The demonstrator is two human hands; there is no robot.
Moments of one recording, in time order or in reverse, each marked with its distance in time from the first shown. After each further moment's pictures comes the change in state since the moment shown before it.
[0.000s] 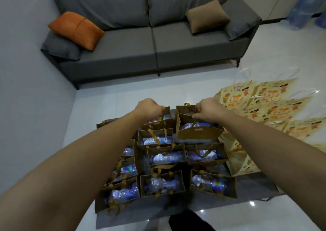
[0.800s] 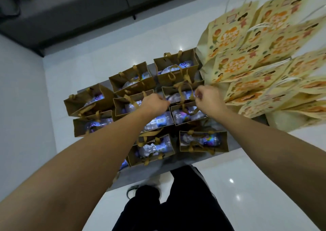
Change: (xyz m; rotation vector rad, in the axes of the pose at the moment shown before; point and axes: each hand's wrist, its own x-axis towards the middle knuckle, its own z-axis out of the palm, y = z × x) left_hand 0.045 -0.012 0.162 0.168 -0.276 -0.150; right_hand -0.014 0.090 0.174 0.390 0.154 0.149
